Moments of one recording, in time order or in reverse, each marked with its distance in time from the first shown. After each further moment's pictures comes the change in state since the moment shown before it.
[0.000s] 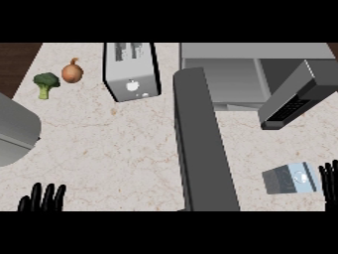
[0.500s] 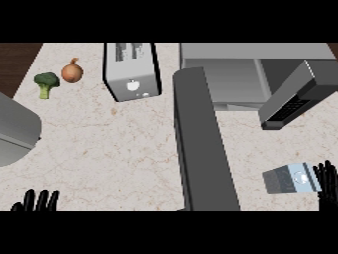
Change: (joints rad) left arm 0.029 0.041 0.020 0.005 0.047 -0.023 -0.039; right arm -0.134 -0.070 -0.041 0.350 0.033 -0.005 -0.222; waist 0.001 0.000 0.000
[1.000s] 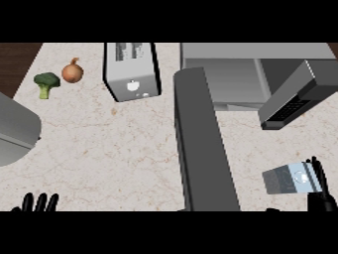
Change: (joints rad) left arm 0.017 0.019 -0.003 0.014 0.021 -0.004 -0.033; right arm -0.104 -0.026 0.016 0.219 0.037 -0.034 -0.120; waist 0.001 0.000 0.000
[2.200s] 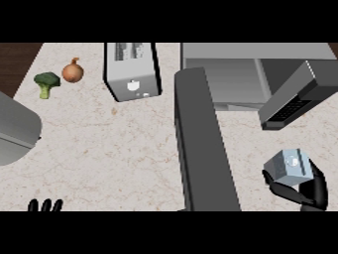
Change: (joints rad) left arm 0.022 0.021 -0.046 0.019 -0.004 0.027 -0.053; right arm -0.207 -0.024 -0.017 0.200 -0.004 -0.177 -0.058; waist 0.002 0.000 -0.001
